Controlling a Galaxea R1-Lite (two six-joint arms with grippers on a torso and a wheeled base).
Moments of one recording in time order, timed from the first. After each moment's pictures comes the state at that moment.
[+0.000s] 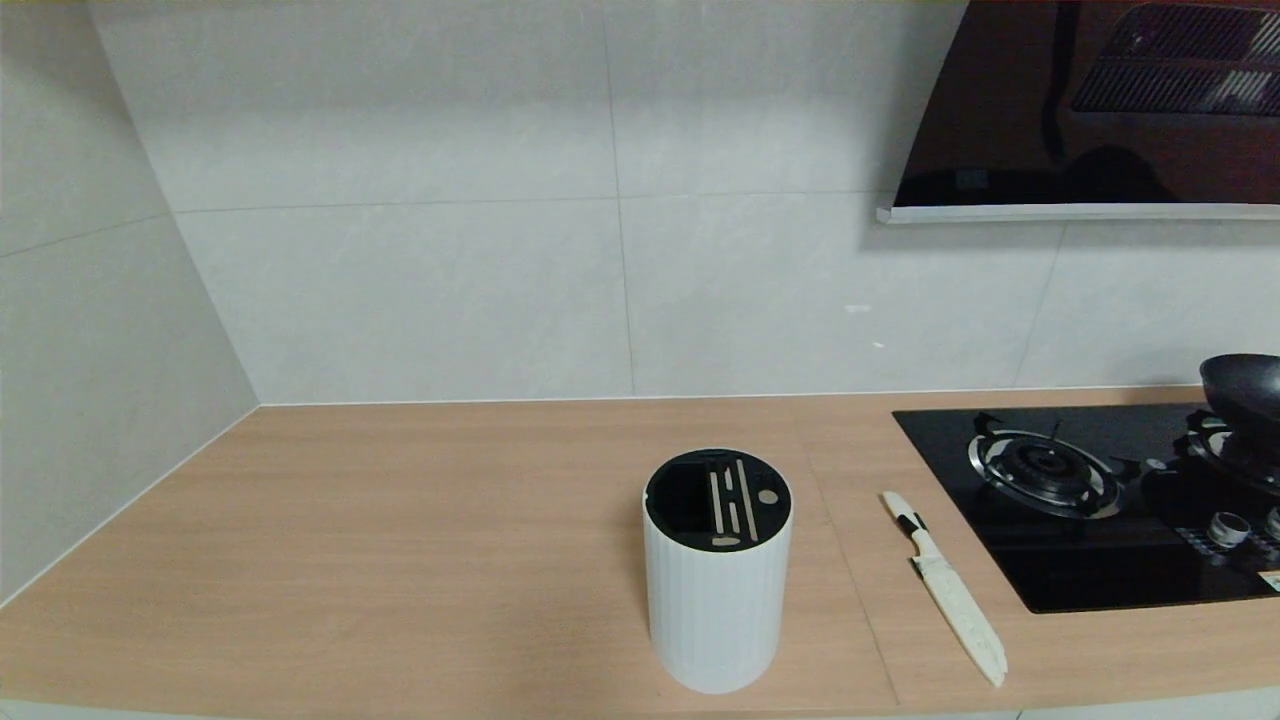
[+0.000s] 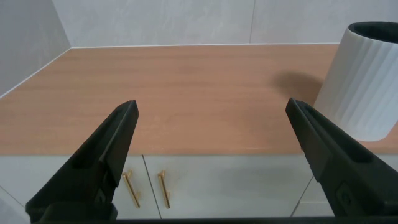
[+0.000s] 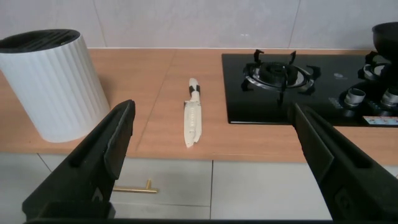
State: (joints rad) left arm 0.01 0.00 0.00 0.00 0.01 0.00; right arm 0.00 0.00 0.00 0.00 0.05 0.00
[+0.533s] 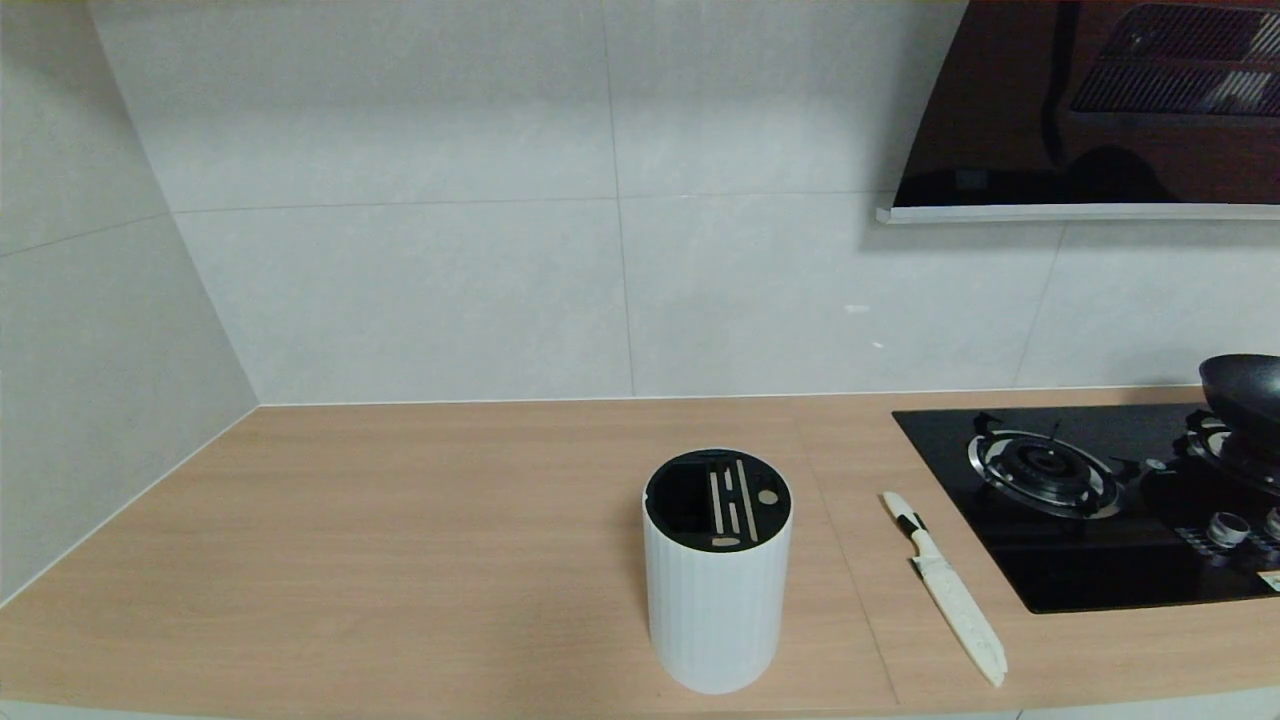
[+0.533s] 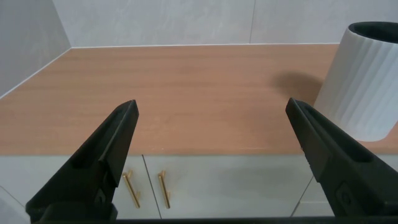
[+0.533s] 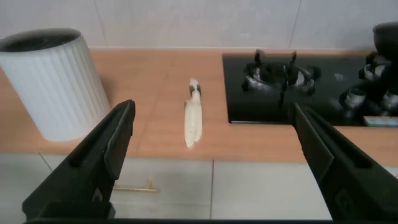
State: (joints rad) left arm 0.01 0.00 0.00 0.00 0.01 0.00; right arm 0.00 0.03 -0.13 0.03 0.09 0.02
